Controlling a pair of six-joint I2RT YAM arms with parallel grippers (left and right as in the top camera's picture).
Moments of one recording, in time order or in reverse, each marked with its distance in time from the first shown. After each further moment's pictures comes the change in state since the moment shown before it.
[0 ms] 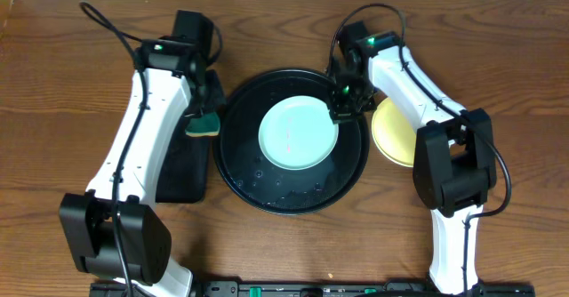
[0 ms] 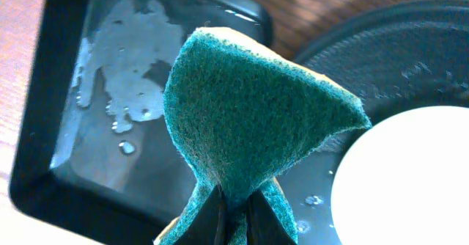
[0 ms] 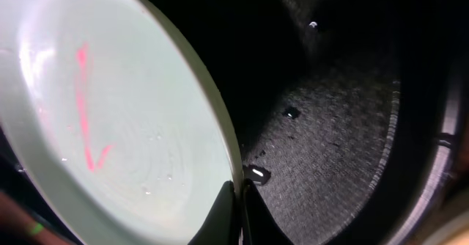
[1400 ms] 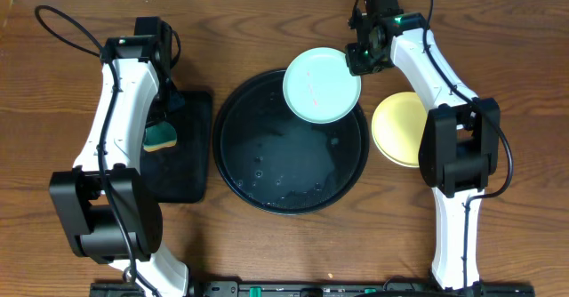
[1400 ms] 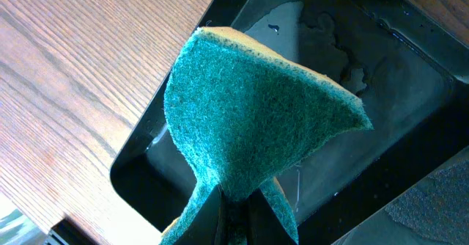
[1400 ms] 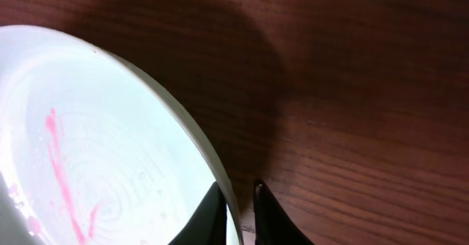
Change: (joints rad) left arm 0.206 0.099 0.004 -0.071 -0.173 -0.068; right arm -0.128 0.134 0.225 0.255 0.152 -0.112
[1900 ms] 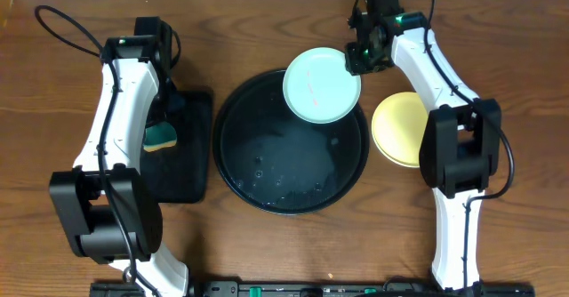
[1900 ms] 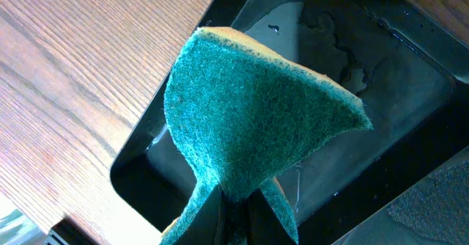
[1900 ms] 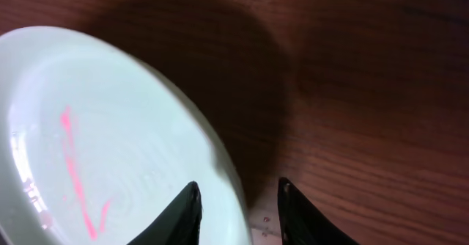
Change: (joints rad) left arm 0.000 0.000 0.000 0.000 0.000 0.000; right arm 0.000 -0.005 0.003 -0.003 -0.015 0.000
